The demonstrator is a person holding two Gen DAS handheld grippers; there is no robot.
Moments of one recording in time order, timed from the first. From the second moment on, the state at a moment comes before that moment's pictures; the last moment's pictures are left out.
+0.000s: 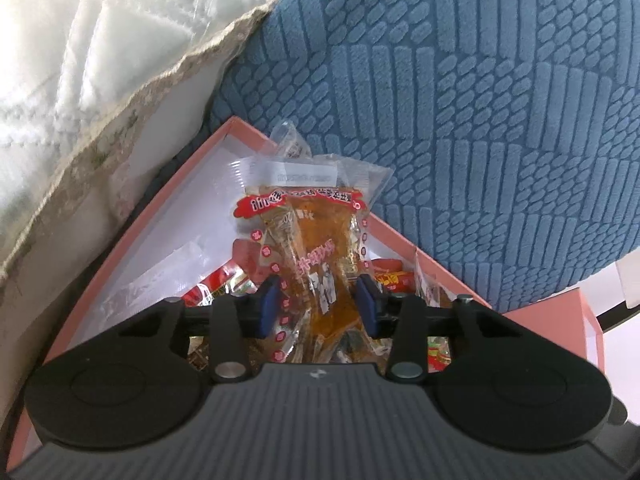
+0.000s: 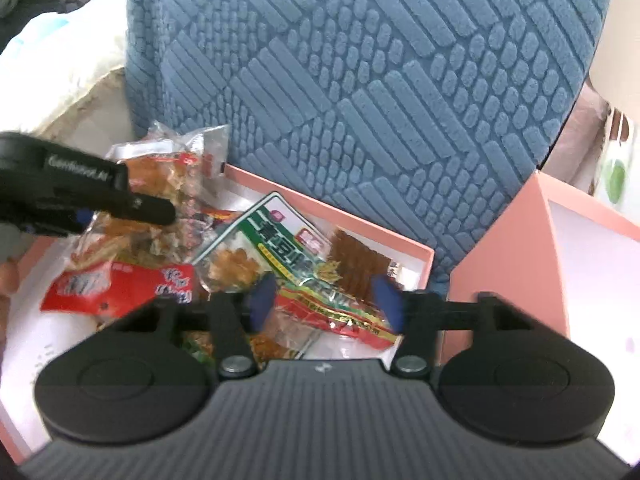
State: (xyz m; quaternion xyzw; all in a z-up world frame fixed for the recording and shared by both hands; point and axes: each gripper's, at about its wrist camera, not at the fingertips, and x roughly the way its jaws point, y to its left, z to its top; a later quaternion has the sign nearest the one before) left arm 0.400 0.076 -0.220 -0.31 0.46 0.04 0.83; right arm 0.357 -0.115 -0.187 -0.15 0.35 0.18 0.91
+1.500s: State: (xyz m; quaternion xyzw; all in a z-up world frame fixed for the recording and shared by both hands) left arm 0.387 0.101 -0.217 -0.39 0.44 0.00 0.81; right arm 0.347 -0.072 -0.249 -0.41 0.25 0.08 0.87
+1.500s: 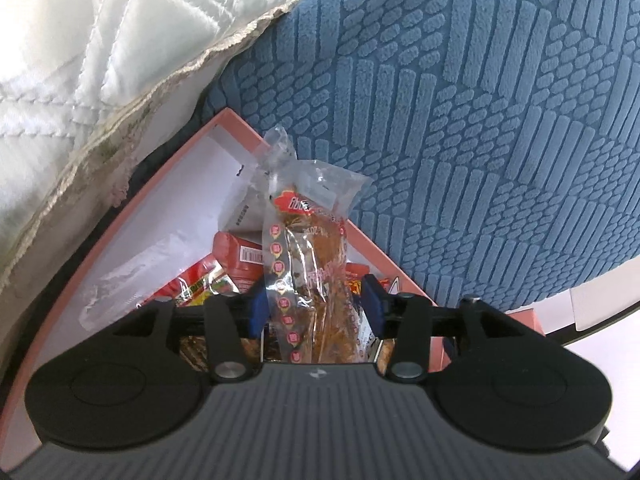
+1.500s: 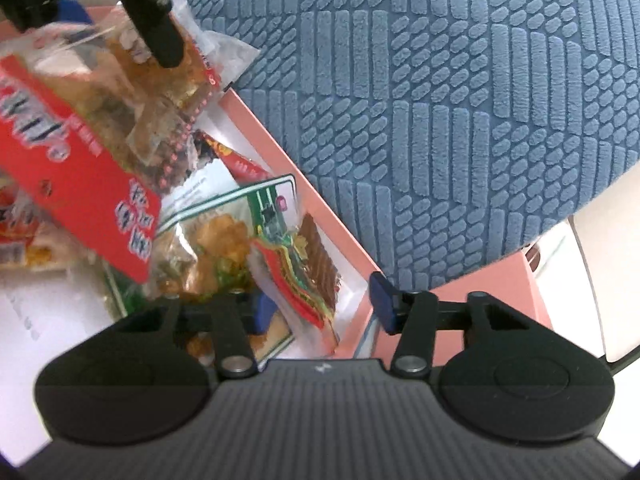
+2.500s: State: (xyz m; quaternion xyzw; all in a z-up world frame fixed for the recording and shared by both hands) left arm 0.356 0.066 -0.177 -0.32 0.41 -0.01 0.85; right arm 0.322 -0.096 -0.189 -0.25 0.25 0.11 0.93
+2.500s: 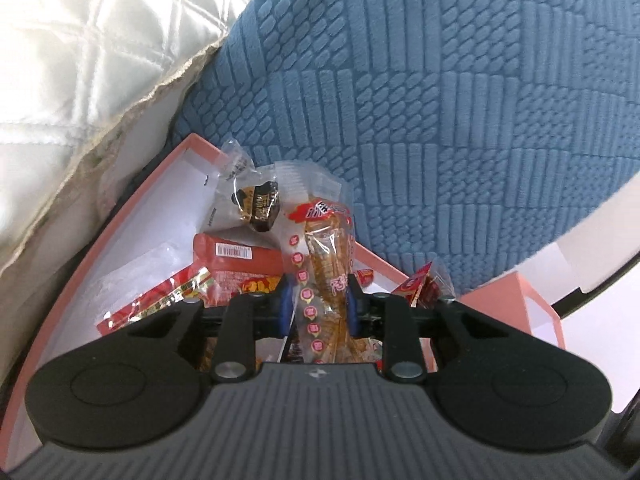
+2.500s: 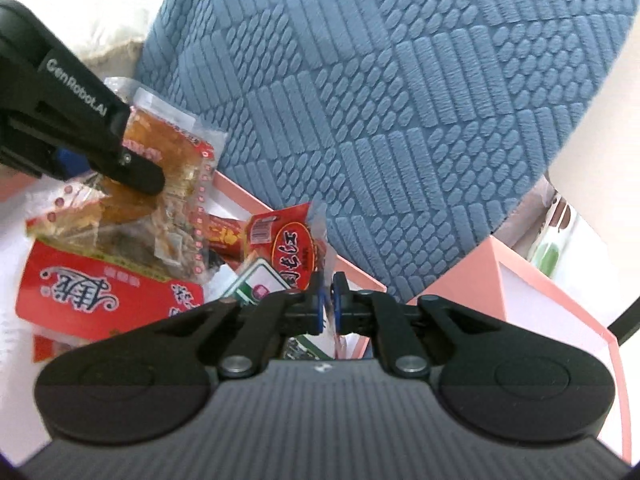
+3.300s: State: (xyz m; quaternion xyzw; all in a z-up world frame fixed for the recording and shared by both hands) left arm 0.288 0.041 -0.152 -0.30 0.39 -0.01 0.87; right arm 0.241 -0.138 -0.158 -0.09 0.25 0.12 0.96
